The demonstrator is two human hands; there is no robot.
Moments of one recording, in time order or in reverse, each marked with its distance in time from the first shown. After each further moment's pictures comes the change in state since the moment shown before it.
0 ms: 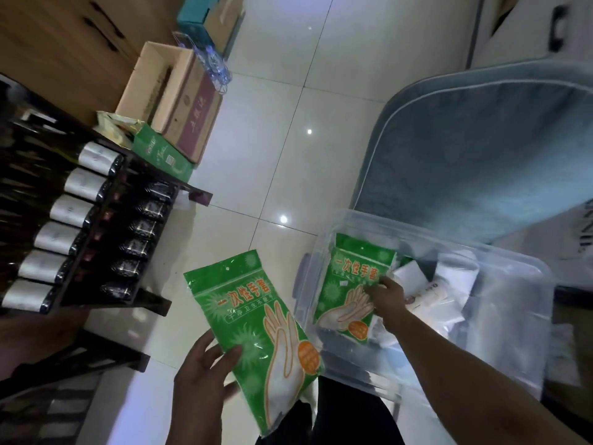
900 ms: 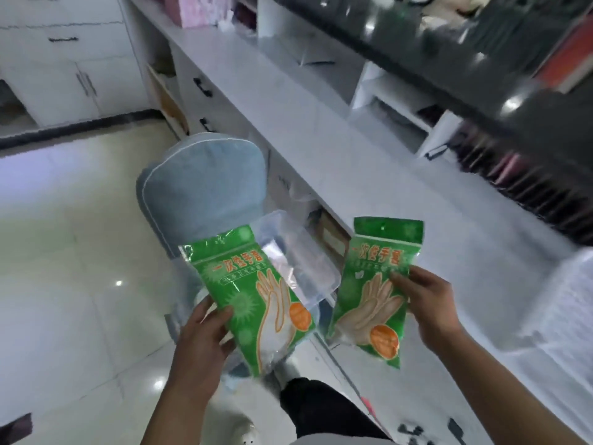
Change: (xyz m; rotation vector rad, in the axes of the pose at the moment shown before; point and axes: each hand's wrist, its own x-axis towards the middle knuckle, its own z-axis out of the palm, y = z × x) left_hand -0.092 0.014 0.052 0.286 -1.113 0.033; right_hand -0.428 0.156 -0.160 0.740 0.777 -0.488
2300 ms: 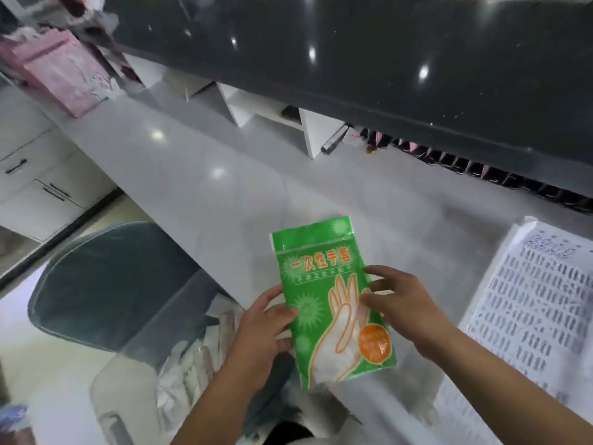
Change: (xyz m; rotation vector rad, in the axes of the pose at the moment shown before) left_hand 0.070 -0.123 0.385 0.537 -0.184 -0.102; right_hand 0.166 -0.009 -0.229 -0.080 -0.184 0.206
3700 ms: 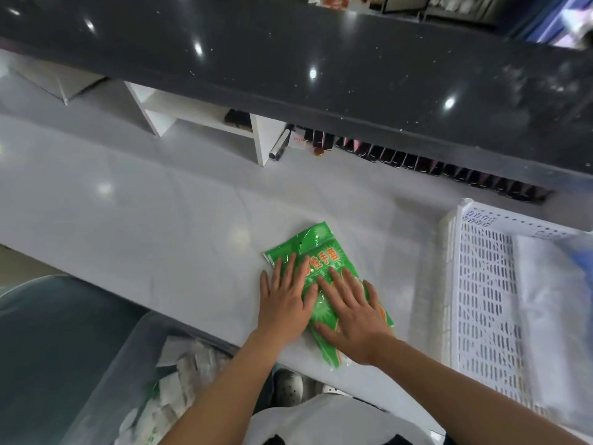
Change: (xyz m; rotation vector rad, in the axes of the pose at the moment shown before) left_hand 0.151 -0.020 -0.007 1.532 -0.303 0.686; right_hand 0.043 0.066 0.102 -1.097 0.225 -0.238
